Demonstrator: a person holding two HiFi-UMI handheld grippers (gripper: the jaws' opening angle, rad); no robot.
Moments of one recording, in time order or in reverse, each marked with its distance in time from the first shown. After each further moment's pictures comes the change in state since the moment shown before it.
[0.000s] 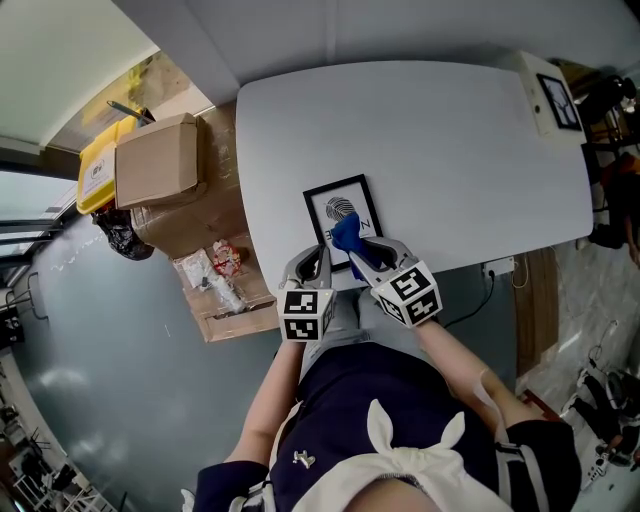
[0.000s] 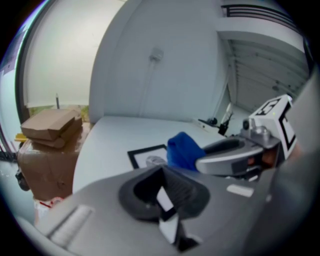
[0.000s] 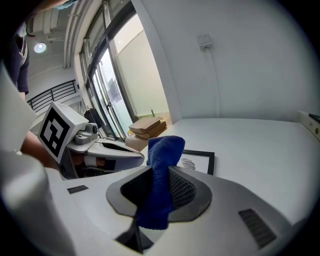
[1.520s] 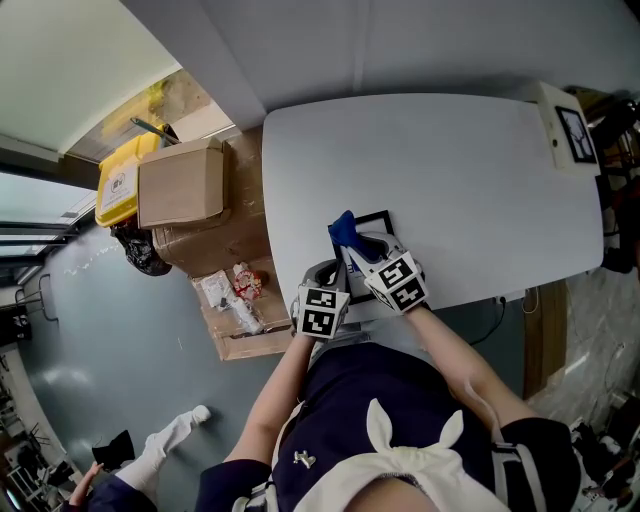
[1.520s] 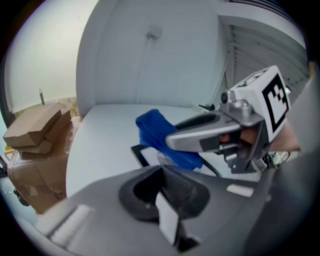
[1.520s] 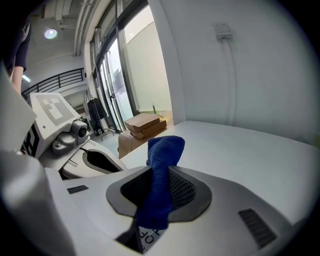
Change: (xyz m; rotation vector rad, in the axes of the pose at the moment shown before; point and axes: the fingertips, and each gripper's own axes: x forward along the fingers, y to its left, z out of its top) left arm 0.051 0.036 -0.009 0.064 0.162 -0.057; right arm 0.092 -0.034 0.040 -0.134 0.027 0.011
